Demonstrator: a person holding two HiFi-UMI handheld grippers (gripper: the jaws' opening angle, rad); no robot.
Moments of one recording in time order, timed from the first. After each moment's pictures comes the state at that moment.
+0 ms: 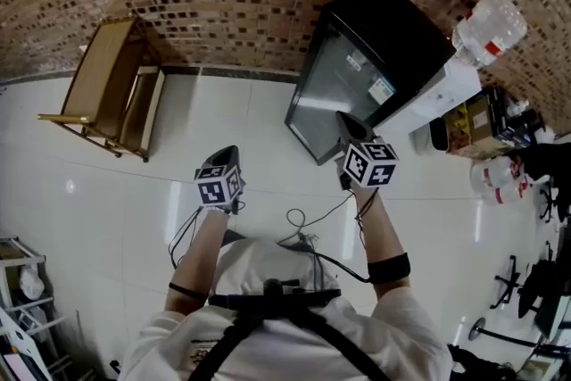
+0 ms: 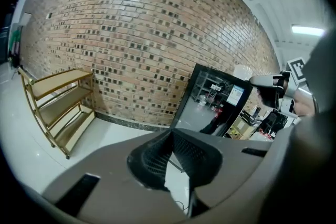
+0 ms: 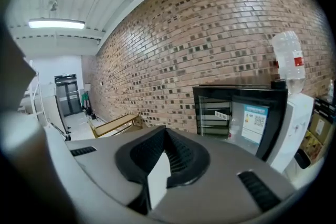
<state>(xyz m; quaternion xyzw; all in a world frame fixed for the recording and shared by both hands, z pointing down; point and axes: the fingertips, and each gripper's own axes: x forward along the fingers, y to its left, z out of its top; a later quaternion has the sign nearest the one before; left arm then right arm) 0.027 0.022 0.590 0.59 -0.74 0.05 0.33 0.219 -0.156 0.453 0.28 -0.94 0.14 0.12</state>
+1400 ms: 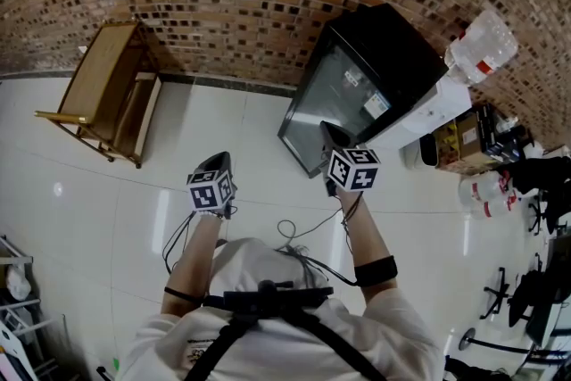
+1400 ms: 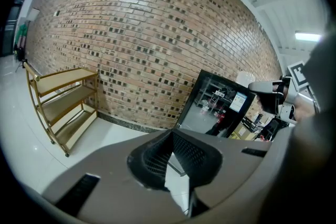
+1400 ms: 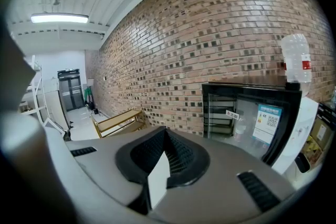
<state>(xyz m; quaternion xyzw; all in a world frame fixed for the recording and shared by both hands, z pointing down) -0.004 0.041 0.580 0.58 -0.75 0.02 0.32 0.175 -0.133 0.453 0.27 -0.94 0.13 0.14</state>
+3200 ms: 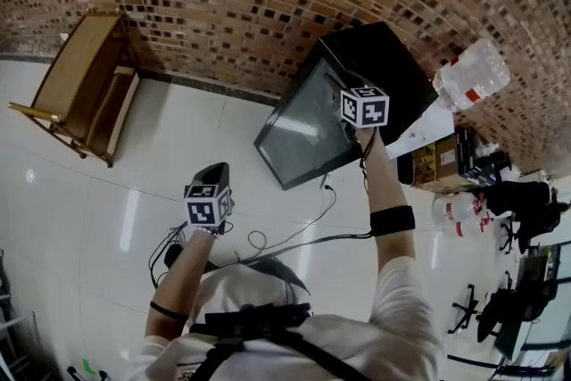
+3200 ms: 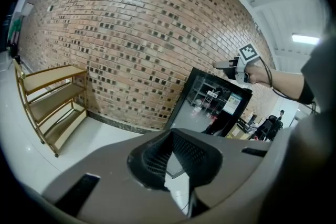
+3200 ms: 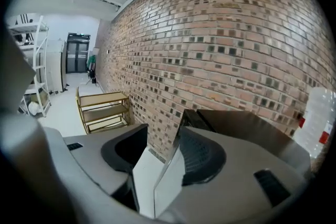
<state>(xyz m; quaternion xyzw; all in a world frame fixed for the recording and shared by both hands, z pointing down) 0.028 -0.019 0.578 0.61 -0.72 0.01 0.33 0.110 -0.340 0.409 0.25 -0.93 -0.01 0.25</state>
